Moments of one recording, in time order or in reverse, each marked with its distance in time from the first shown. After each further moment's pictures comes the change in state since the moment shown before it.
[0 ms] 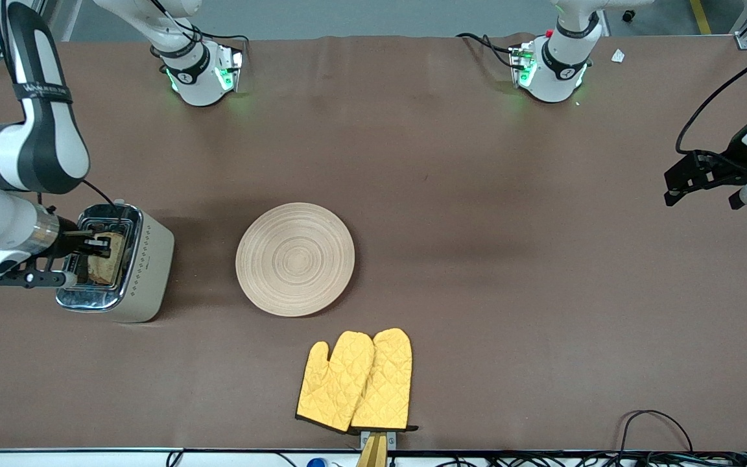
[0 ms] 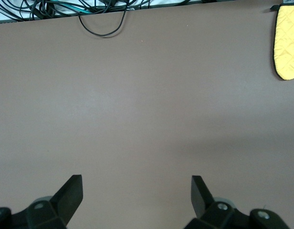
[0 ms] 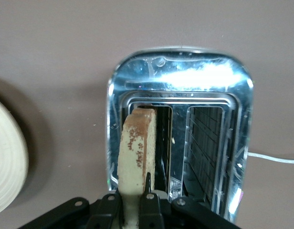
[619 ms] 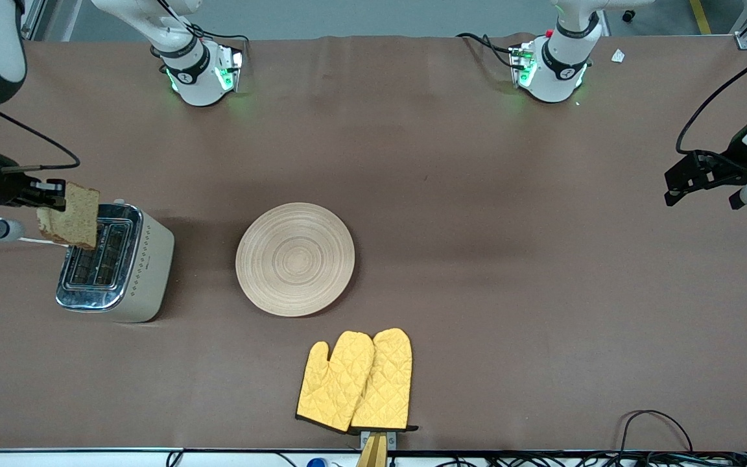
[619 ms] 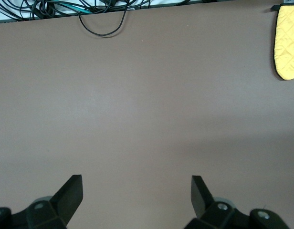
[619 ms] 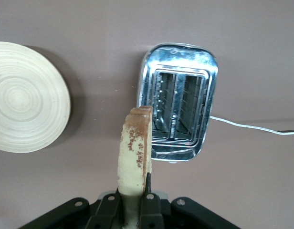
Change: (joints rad) left arm 0.001 0.000 0.000 0.000 0.000 -0.001 0.000; right arm 0.114 -0.063 0.011 0.353 -0.051 -0.464 0.027
